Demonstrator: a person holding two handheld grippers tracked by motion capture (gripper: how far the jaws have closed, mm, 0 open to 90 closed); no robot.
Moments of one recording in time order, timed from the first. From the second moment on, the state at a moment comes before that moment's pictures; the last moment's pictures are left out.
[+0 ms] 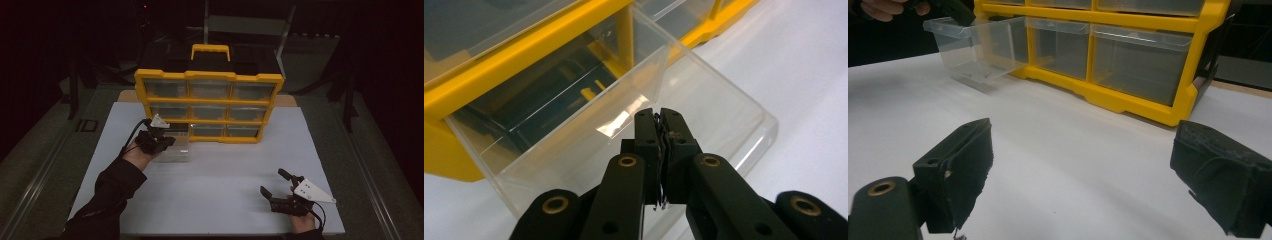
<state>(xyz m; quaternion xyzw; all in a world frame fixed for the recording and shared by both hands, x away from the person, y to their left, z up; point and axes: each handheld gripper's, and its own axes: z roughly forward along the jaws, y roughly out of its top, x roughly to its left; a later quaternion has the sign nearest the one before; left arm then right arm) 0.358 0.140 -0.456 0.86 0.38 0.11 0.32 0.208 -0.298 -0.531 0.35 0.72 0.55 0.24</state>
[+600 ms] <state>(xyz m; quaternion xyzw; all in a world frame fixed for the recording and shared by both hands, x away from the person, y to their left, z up) 0.360 0.142 -0.456 0.86 0.38 0.11 0.32 0.208 -0.298 -0.531 0.35 0.72 0.55 0.24</state>
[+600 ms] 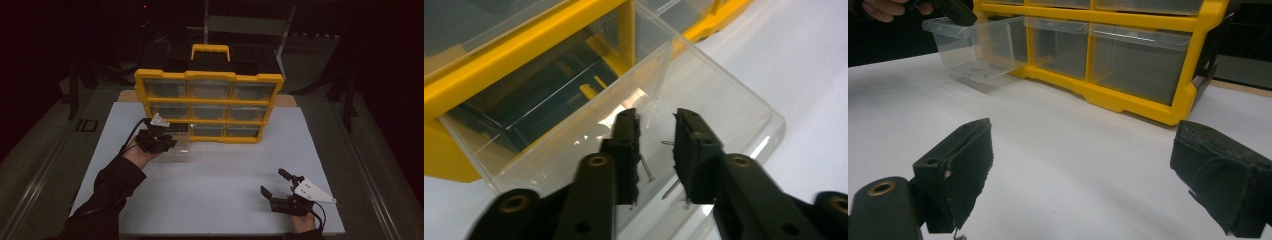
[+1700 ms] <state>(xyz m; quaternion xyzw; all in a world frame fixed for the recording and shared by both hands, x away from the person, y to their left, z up) 0.325 0.151 -0.437 0.83 0.38 0.11 0.40 0.211 -0.299 -0.533 0.35 0.72 0.55 0.24</state>
